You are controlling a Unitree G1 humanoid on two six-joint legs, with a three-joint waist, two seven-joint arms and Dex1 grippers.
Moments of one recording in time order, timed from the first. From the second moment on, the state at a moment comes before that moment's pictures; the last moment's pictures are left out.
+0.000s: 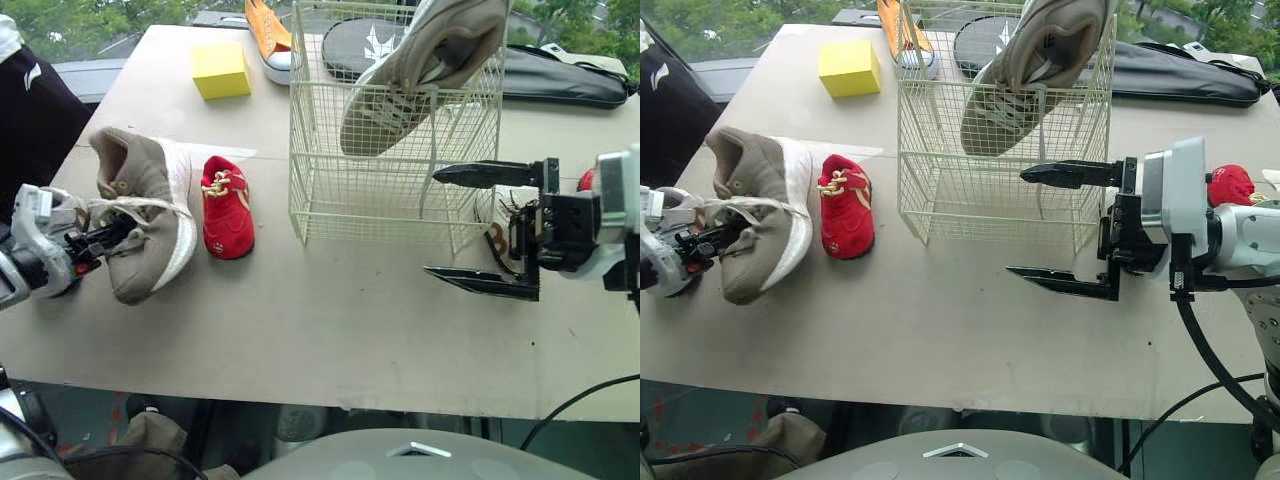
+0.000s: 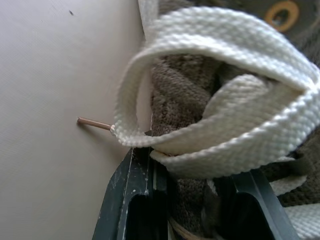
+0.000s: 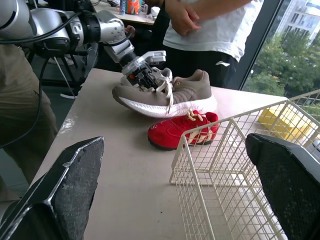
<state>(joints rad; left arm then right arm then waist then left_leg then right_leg) -0.35 1.09 0.47 0.59 -0.73 1.10 -0.89 -0.32 -0.84 -0.21 -0.73 0.92 0.57 0.92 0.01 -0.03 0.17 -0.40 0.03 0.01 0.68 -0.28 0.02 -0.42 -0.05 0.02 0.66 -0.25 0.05</state>
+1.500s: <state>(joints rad) -0.95 0.19 0.01 0.50 -0.03 -0.35 -0.28 -0.01 -0.86 -0.64 -0.94 0.96 0.61 0.45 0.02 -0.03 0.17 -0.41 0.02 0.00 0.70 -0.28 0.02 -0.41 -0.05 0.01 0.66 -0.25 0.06</state>
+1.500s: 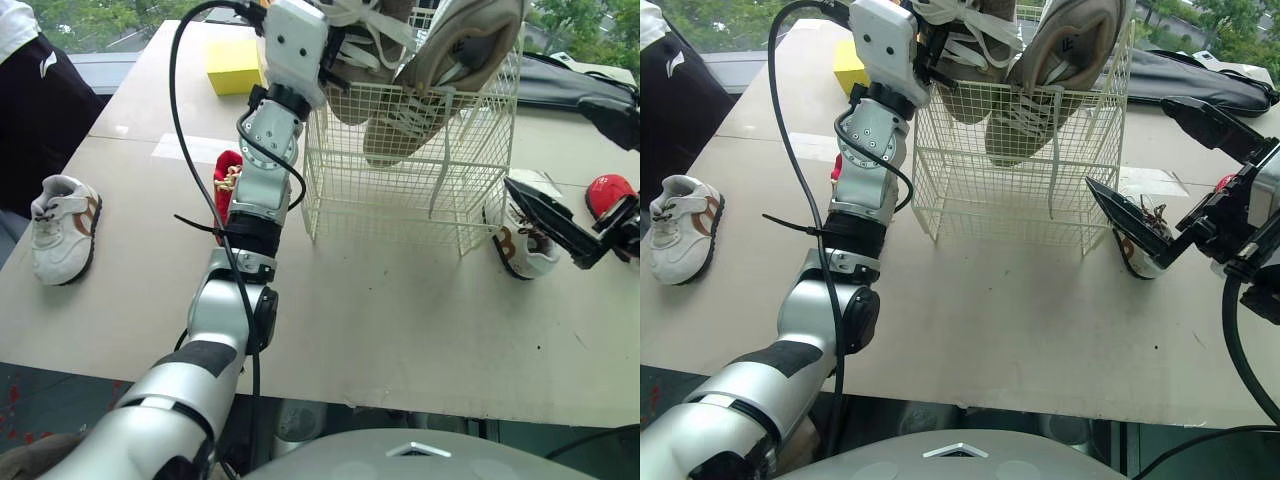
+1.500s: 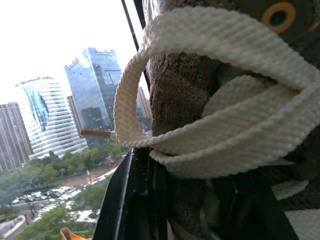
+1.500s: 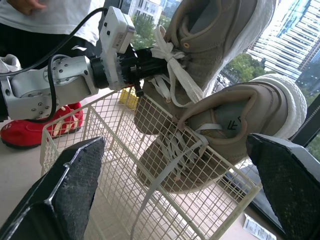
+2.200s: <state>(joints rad) -0.58 0.34 0.14 -0.31 -0.46 0.42 -0.36 -0.20 -0.88 -0.47 -0.74 0.91 0.56 0.53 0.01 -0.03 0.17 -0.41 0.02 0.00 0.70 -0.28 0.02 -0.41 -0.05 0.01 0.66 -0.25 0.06</state>
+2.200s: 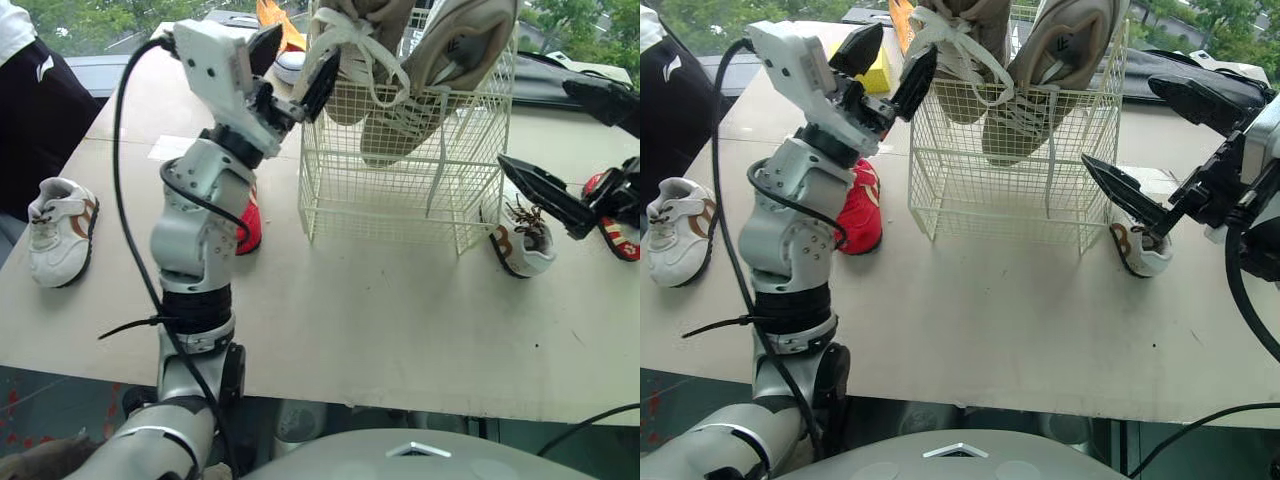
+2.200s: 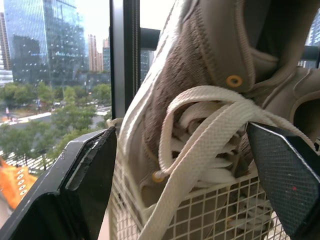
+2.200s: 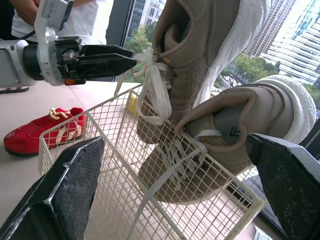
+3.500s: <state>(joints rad) -0.27 0.52 0.33 -0.65 -0.90 0.59 -0.43 -1.37 -0.37 -0.02 0.26 0.53 0.23 0.69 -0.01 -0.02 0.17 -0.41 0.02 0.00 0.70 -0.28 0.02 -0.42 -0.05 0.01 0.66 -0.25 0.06</state>
